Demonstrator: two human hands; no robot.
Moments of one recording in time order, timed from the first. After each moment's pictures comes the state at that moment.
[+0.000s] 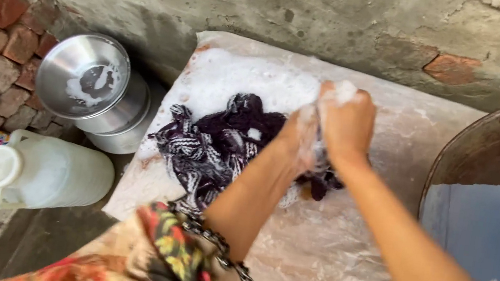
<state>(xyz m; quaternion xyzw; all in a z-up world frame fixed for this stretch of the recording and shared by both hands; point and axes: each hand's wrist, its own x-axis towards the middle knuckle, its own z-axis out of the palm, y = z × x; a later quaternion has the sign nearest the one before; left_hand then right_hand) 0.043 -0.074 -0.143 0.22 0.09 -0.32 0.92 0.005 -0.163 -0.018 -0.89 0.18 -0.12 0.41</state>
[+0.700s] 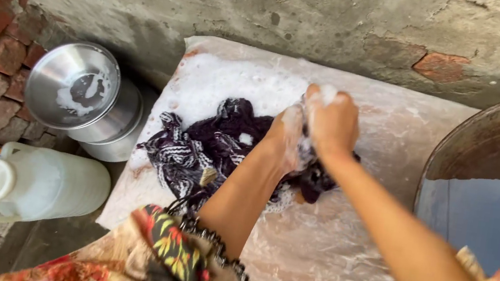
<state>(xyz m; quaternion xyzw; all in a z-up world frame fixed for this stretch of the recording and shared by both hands) 0.053 -0.107 -0.156 0.33 0.17 -0.32 0.87 0.018 -0.163 -0.028 -0.87 0.24 -0.07 0.42</state>
